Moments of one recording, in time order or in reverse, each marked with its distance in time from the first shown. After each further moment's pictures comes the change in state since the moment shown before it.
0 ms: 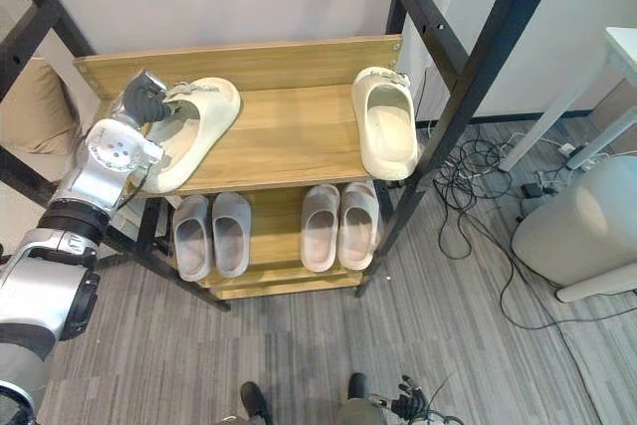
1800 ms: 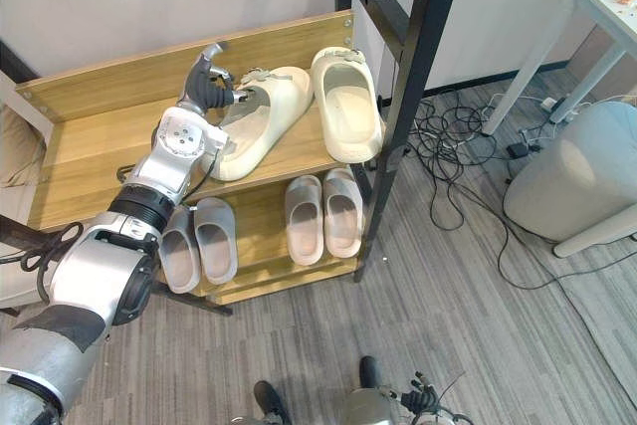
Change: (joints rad) left arm -0.108 -0.227 0.051 0.051 -0.090 0.035 0.082; right arm -0.031 -0.008 -0.064 0.013 0.038 0.011 -0.041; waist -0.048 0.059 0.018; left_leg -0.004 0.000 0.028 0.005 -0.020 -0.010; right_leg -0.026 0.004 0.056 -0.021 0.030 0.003
